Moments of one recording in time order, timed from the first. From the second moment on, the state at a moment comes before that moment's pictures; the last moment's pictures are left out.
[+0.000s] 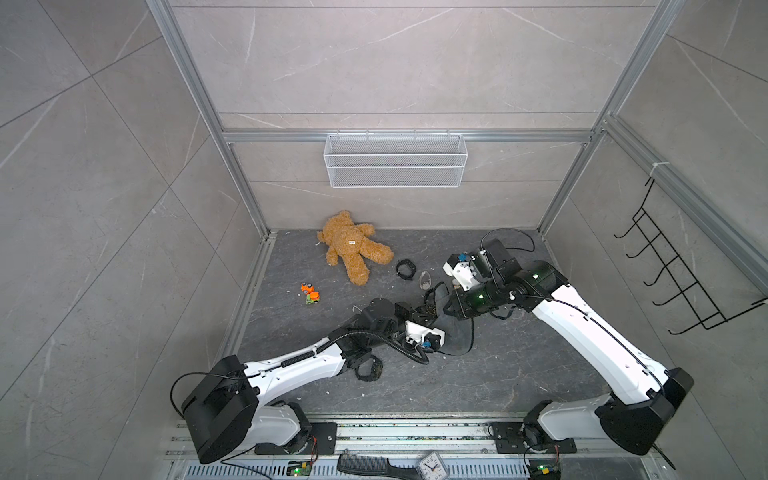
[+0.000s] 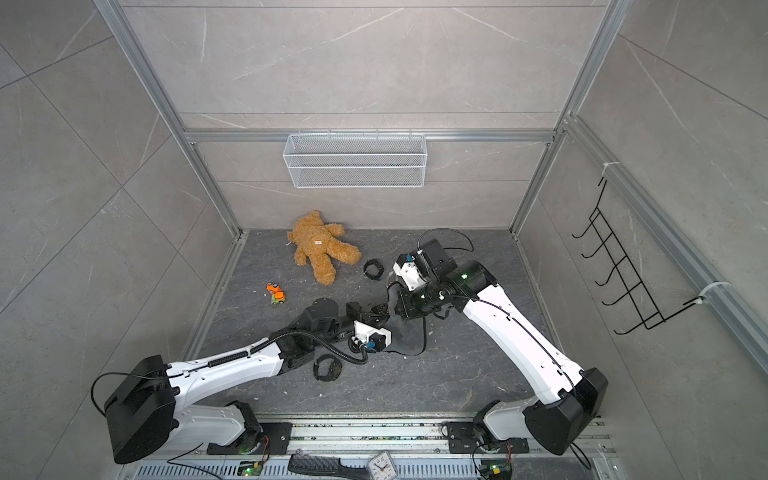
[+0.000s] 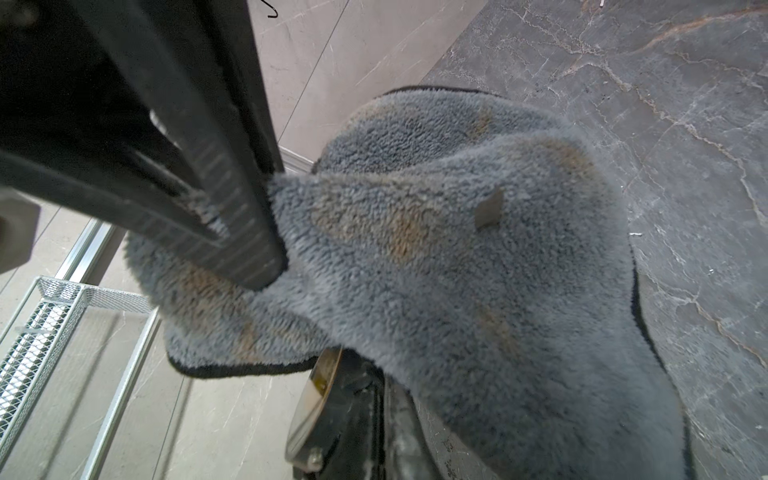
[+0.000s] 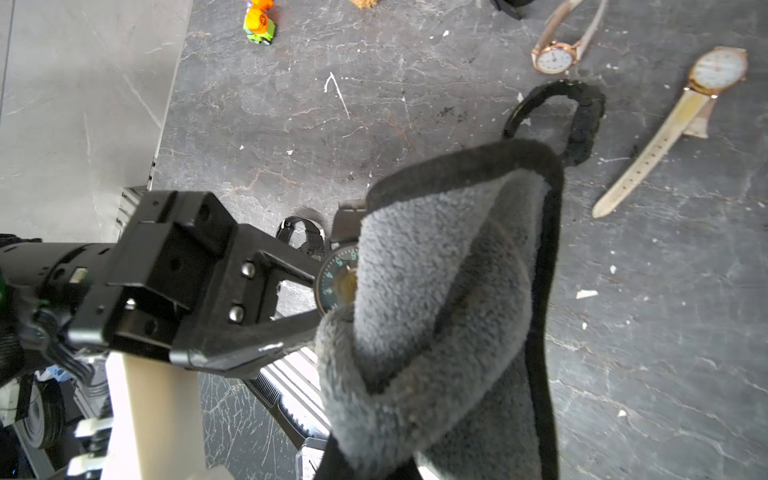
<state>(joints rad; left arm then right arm) -0.93 1.32 0.74 0.27 0.22 1.10 0.59 1.40 1.50 -1.16 -0.34 0.27</state>
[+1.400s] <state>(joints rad) -1.00 1.36 0.74 0.20 0.14 1.10 0.49 1.44 1.54 -1.23 -0.38 0.13</state>
